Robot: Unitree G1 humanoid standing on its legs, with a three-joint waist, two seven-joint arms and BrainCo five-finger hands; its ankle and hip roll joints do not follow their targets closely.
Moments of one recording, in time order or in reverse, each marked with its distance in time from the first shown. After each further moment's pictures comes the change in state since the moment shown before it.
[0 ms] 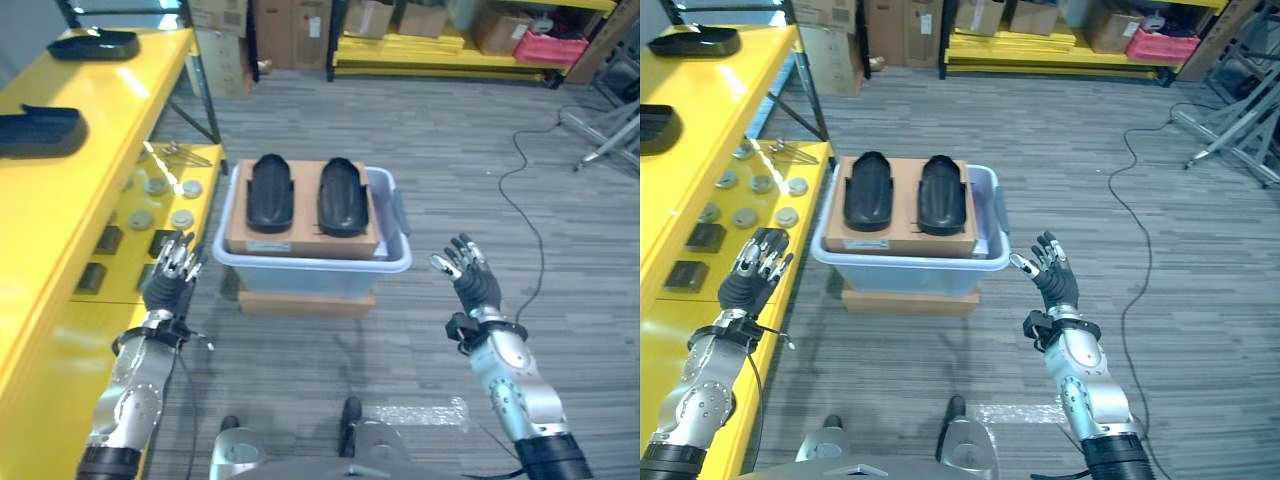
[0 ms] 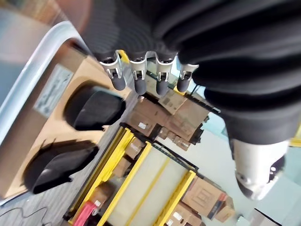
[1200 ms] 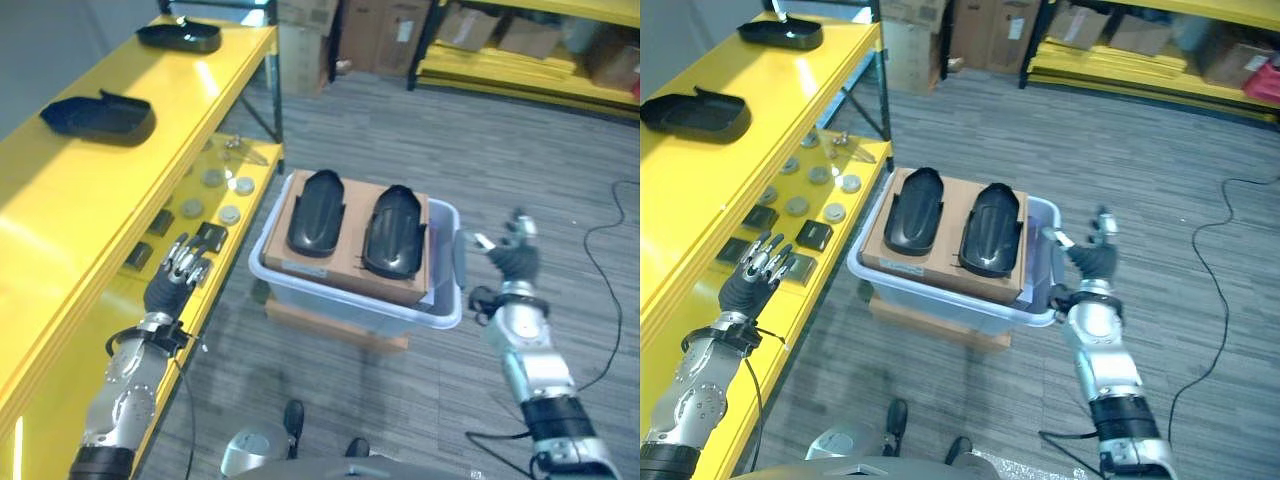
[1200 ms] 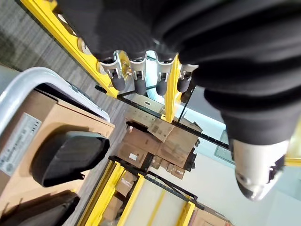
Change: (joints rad) left arm 0.019 0.067 0.017 0.023 0.091 0.015 -0.111; right arm -0.202 -0.046 -0.077 0.259 -0.261 -0.069 -0.314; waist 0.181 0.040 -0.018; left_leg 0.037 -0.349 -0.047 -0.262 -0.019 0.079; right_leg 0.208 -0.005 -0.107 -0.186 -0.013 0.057
